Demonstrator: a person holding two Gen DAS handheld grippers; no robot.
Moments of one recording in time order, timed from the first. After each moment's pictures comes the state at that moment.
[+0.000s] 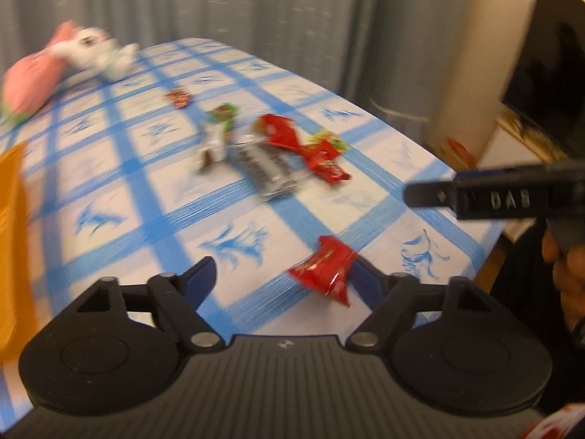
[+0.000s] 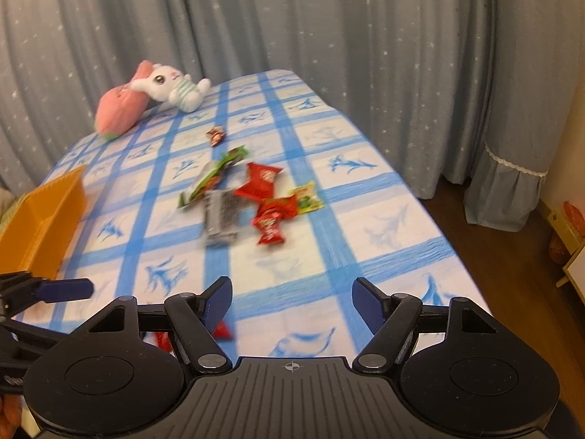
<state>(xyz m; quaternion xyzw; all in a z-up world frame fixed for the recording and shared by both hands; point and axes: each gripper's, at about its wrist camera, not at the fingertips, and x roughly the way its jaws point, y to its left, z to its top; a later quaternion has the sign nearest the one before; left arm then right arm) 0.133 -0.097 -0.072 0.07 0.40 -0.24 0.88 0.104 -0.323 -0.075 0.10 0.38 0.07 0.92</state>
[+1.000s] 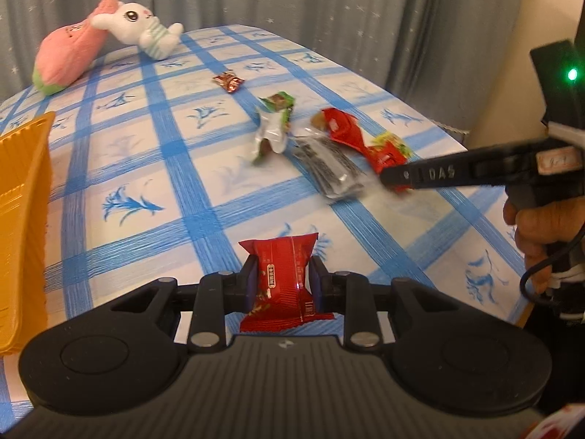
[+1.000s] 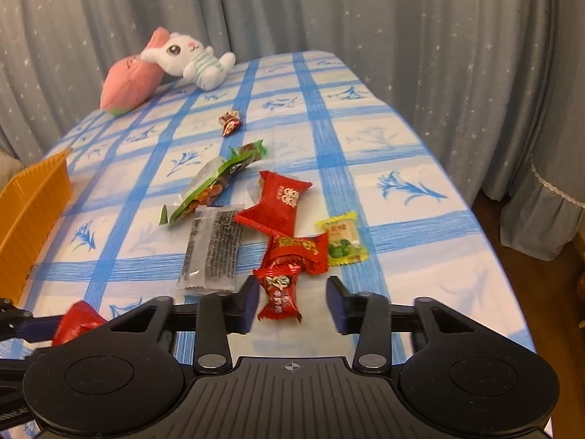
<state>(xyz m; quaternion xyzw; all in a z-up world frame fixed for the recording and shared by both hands) 0.159 -0.069 -0.089 0.03 0.41 -0.16 0.90 0.212 -0.299 -0.120 0.05 0.40 0.14 0.91</state>
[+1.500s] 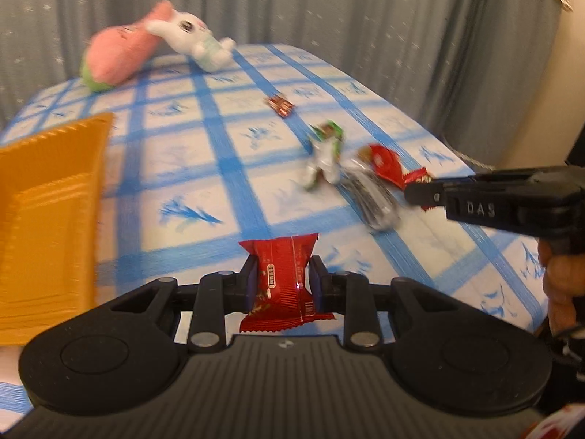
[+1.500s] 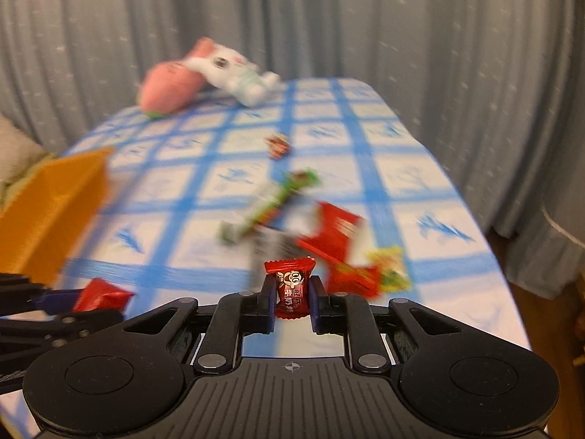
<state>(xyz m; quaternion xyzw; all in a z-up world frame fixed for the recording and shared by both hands) 0.152 -0.034 -0.063 0.00 0.39 -0.09 0.92 0.188 -0.257 -0.081 0.02 0.35 0.18 0.92</state>
